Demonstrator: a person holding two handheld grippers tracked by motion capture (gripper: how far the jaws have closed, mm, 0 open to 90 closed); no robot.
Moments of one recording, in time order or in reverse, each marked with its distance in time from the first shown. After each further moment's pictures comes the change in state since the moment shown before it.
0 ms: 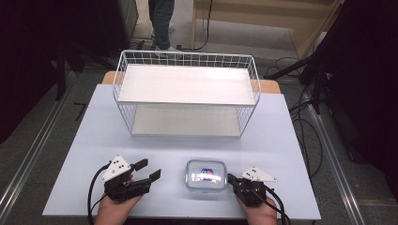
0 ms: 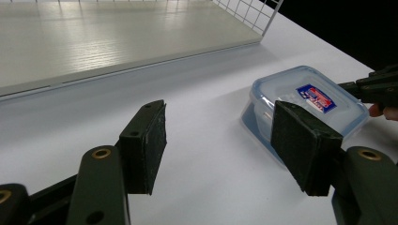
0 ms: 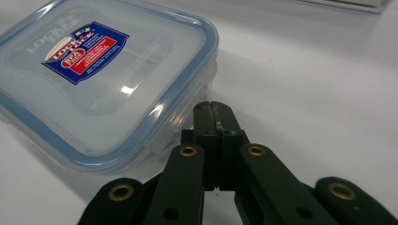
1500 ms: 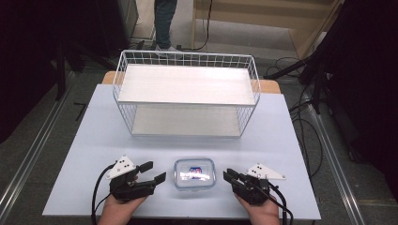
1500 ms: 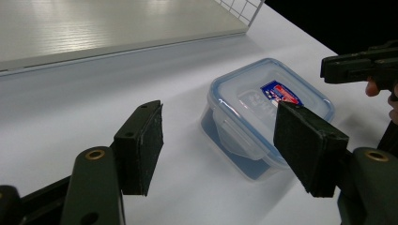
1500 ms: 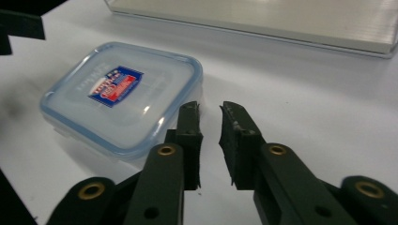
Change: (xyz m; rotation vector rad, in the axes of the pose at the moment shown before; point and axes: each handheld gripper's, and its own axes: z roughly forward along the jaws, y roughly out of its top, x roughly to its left) left arm -0.004 -0.002 0.010 0.041 -0.067 -0.042; right arm 0.000 0.018 -0.019 -0.099 0.121 0.035
